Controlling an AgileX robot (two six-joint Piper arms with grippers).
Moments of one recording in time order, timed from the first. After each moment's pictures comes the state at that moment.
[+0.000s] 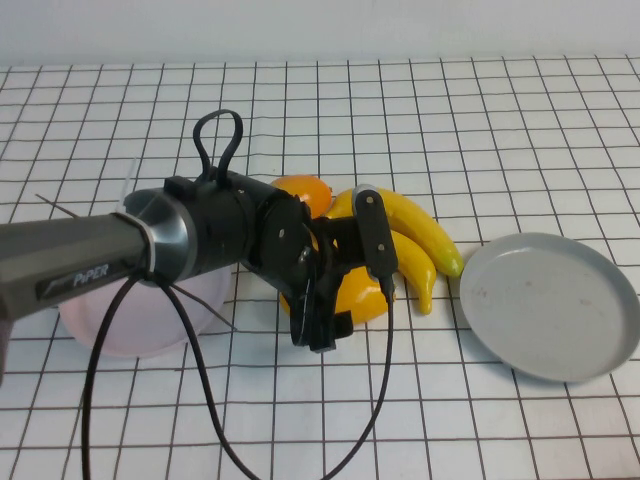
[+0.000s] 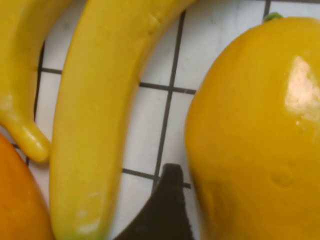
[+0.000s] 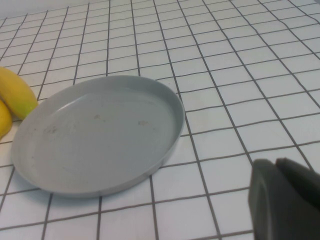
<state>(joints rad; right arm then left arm) -0.06 -0.01 0.03 0.07 0.34 0.10 -0.65 1.92 -1.28 -0.08 0.50 0.91</state>
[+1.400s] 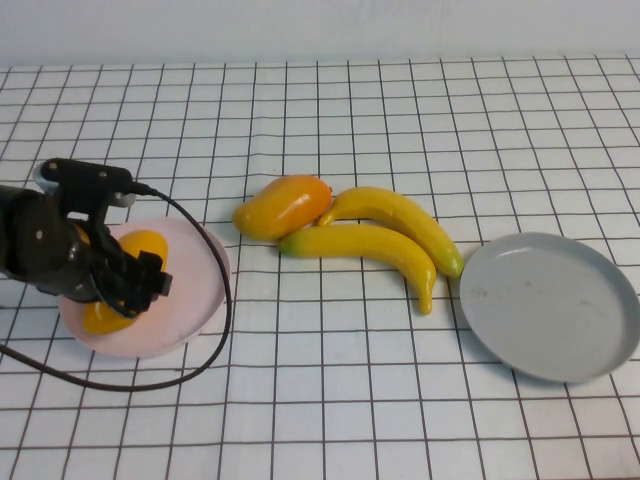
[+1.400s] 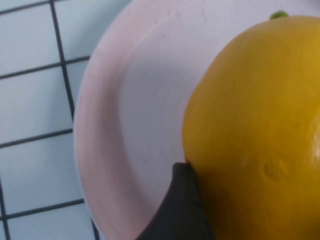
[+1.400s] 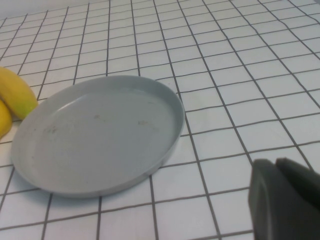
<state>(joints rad) -0.06 -0.01 0.03 0.07 0.34 0.10 -0.21 1.63 -0.96 0.06 0.43 0.02</state>
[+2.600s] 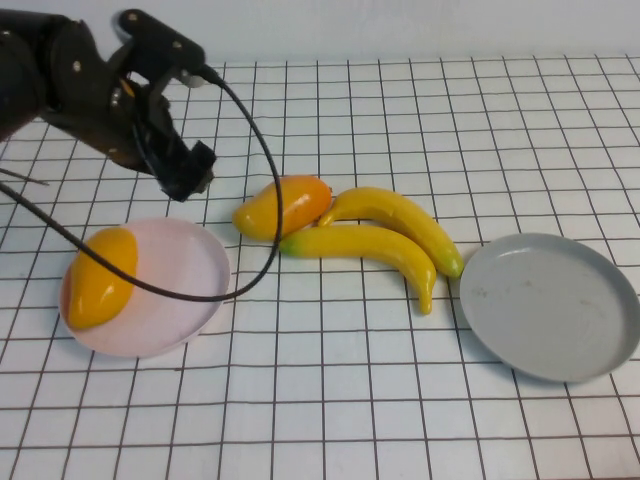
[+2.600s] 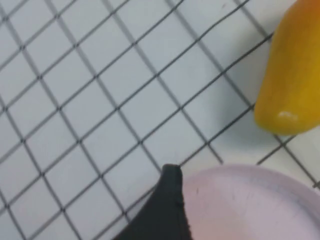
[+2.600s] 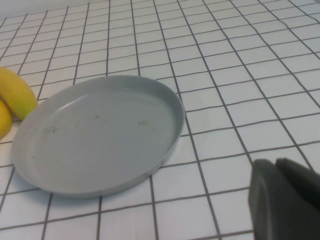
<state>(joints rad) -0.06 -0.01 0.03 0.07 0.34 0.10 -0.29 1.74 -1.47 0.00 0.74 0.42</state>
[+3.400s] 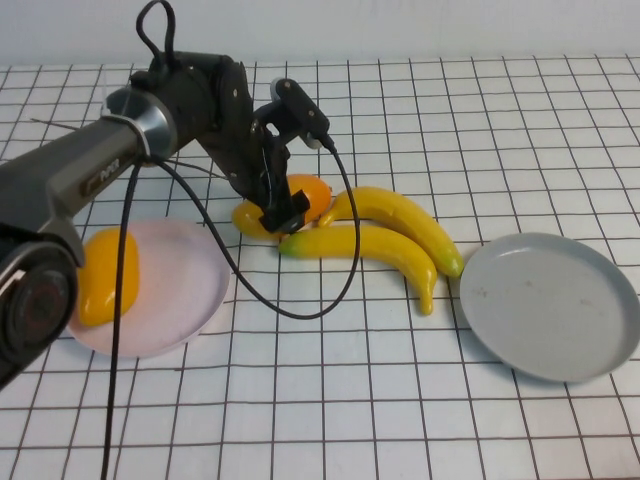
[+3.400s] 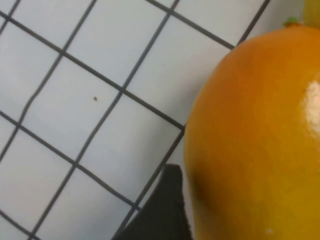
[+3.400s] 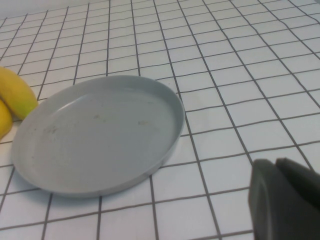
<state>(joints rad) -0.06 -0.01 0.03 0.07 0.34 0.10 -0.41 2.23 -1.92 -0.10 0.88 0.73</state>
